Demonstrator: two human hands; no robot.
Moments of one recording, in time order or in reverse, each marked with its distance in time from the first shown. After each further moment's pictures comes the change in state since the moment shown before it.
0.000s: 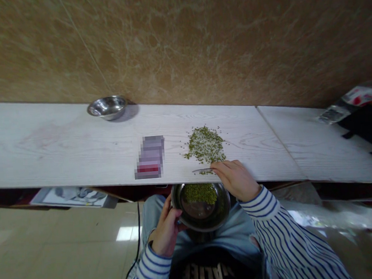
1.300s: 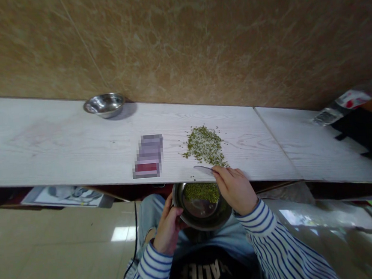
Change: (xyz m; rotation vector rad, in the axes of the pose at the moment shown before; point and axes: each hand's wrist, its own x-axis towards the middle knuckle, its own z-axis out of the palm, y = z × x) left_hand 0.001 -0.003 0.007 -0.060 -0.024 -0.016; right_hand -0.018 -0.024 0.005 -0.066 0.155 0.129
